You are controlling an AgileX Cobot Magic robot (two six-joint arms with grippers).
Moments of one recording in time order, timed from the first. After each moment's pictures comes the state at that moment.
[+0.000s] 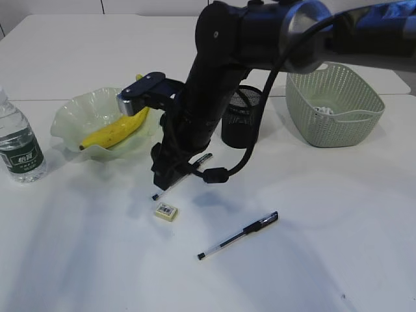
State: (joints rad) left arm -0.06 1.00 -0.61 -0.17 0.01 0.29; right arm 0.58 2.18 -1.83 0.32 1.04 -0.65
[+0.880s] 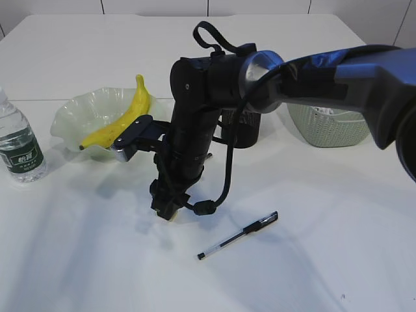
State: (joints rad) left arm -0.06 1.00 -0.61 -0.16 0.02 0.29; right arm 0.63 2.31 -1.85 0.21 1.03 -0.65
